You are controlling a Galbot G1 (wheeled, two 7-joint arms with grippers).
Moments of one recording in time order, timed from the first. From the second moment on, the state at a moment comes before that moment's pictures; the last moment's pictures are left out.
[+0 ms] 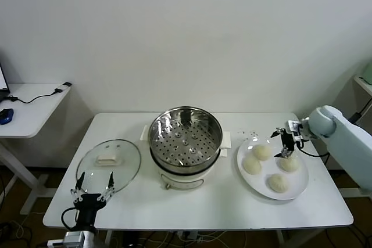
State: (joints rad) left arm 1.64 -1.54 -0.73 -1.94 0.04 -0.15 0.03; right arm -0.06 0.81 -0.56 0.91 -0.23 -0.02 -1.14
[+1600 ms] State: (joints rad) left arm 1.65 -1.54 -0.74 -1.90 0.05 -0.15 0.02; right arm 0.15 1.03 -0.74 0.66 -0.23 0.10 -1.25
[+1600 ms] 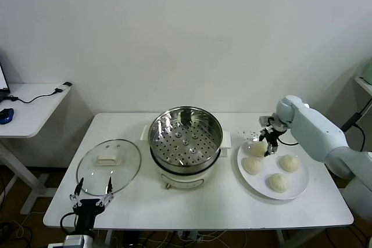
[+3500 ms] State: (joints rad) left arm 1.69 -1.55 -0.74 -1.93 0.05 -0.14 0.02; right arm 0.26 1.50 -0.92 0.87 -0.77 0.71 -1.20
